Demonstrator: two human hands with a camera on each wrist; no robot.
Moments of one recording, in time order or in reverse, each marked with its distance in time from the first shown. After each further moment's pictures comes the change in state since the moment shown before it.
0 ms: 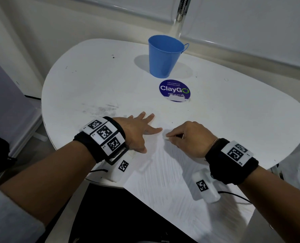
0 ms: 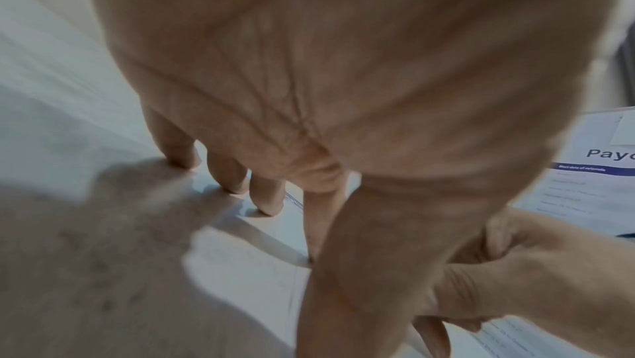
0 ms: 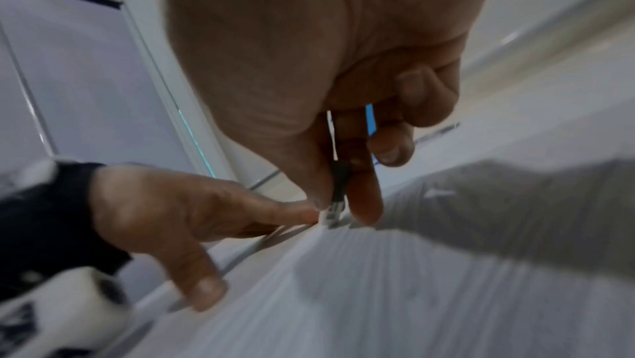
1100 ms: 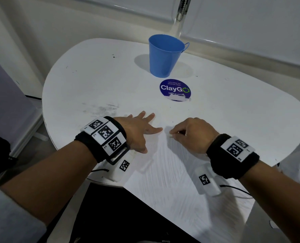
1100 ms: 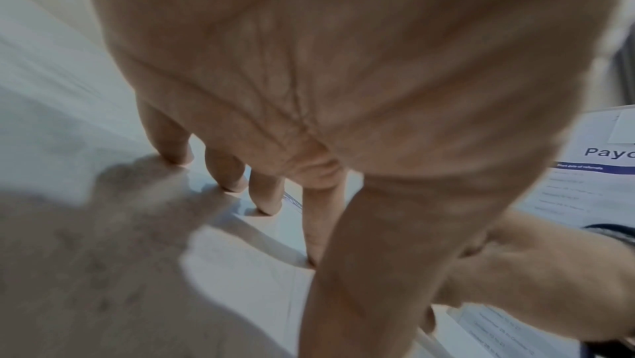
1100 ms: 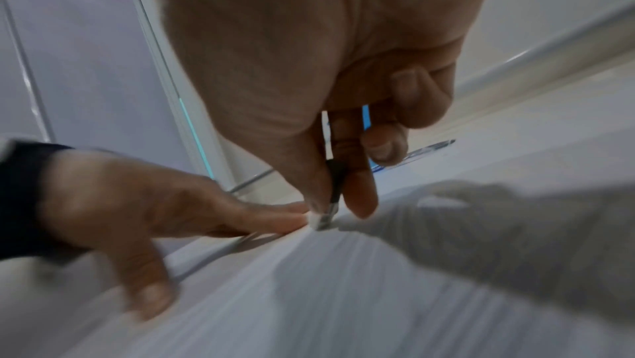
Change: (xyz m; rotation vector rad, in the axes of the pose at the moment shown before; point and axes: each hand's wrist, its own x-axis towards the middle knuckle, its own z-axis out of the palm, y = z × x) left_hand 0.008 -0.007 0.003 0.000 0.013 0.030; right_hand 0.006 0.005 -0.004 -0.104 0.042 -0.053
